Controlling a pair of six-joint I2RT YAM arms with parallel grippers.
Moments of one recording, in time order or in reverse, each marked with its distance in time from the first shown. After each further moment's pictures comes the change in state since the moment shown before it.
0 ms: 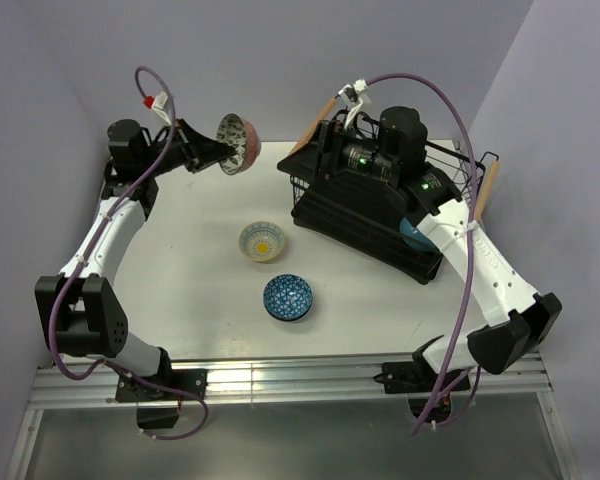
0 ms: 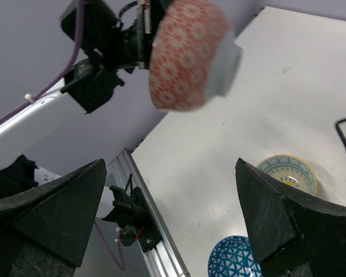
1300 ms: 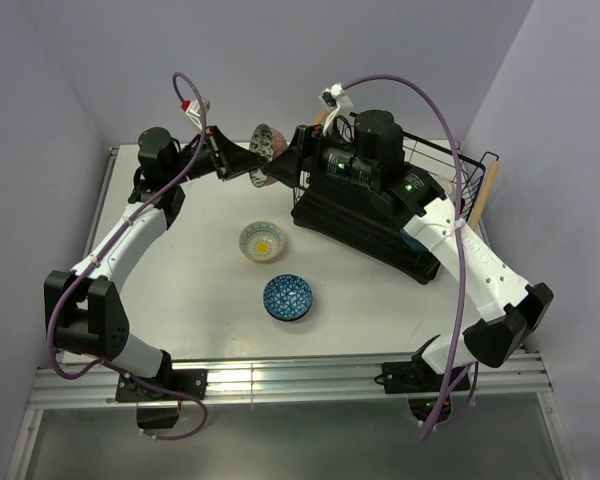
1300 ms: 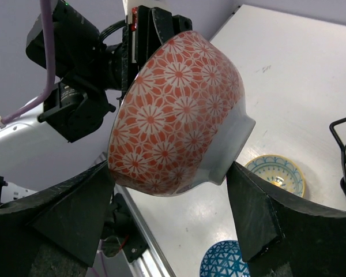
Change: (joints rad) left arm -0.204 -0.001 -0.056 0.209 0.011 -0.164; right arm 0.143 0.048 0.074 -0.064 0.204 -0.090
